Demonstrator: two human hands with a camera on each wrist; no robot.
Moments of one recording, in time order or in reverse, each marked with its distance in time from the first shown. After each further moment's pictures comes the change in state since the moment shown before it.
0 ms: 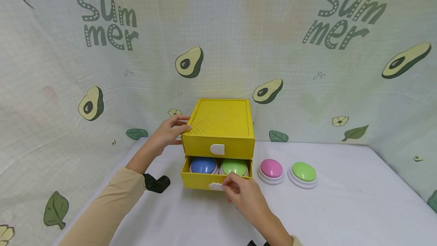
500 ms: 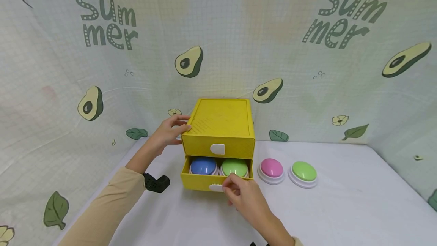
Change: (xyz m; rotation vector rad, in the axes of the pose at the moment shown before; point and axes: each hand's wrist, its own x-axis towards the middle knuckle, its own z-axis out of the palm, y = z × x) left_hand 0.000 -0.001 0.000 -0.002 -0.005 0.007; right_hand -0.004 -0.002 0.000 0.008 -0.023 -0.001
